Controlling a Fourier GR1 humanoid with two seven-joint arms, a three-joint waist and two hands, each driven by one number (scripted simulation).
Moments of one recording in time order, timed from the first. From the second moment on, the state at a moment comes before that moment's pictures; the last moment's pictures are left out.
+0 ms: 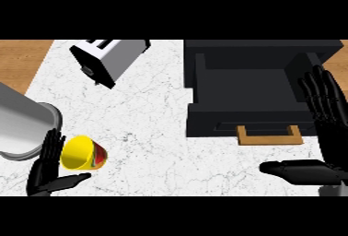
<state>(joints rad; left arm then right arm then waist) -0.26 0.30 0.35 -0.36 0.05 -0.26 -0.96 -0.07 -0.12 -0.10 -1.96 0.01 0.16 -0.02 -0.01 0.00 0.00</state>
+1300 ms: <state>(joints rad) -0.36 0.23 0.31 -0.32 0.08 -0.39 -0.96 -0.08 -0.14 -0.12 -1.92 -0.02 0.19 -0.02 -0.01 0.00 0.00</state>
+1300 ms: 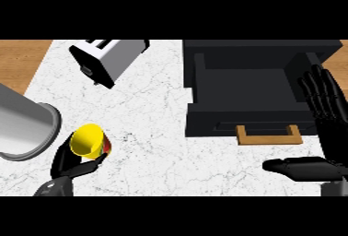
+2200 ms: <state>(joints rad) -0.44 0.19 0.37 -0.37 0.18 -0.36 -0.99 -0.11 -0.14 -0.12 -1.89 0.00 0.18 -0.03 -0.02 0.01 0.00</state>
